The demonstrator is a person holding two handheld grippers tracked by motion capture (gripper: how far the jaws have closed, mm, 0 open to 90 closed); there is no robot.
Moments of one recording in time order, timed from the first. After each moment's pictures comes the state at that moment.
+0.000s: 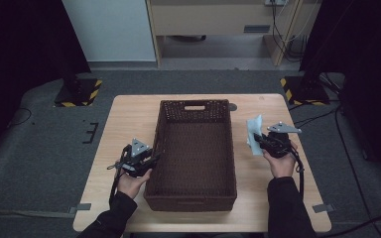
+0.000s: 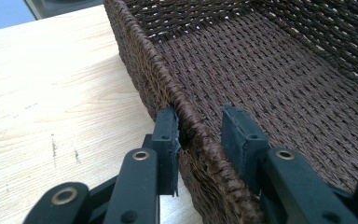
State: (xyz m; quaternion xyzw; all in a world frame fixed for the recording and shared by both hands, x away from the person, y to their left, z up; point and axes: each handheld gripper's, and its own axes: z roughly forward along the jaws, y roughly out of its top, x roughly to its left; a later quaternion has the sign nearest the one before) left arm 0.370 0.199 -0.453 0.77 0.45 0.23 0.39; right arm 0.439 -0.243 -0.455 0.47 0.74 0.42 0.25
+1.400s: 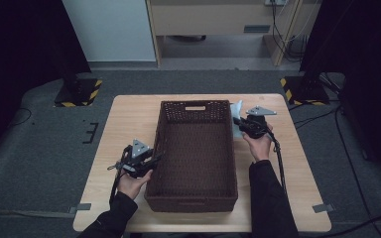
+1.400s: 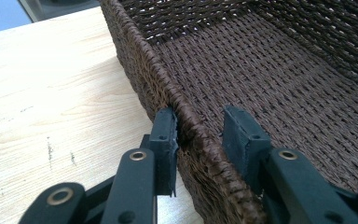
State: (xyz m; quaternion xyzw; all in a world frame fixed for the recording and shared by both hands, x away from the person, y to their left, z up) left arm 0.369 0.199 -0.454 0.77 0.44 0.23 0.40; right arm 0.515 -0.196 -0.467 0.42 0.74 0.47 0.24
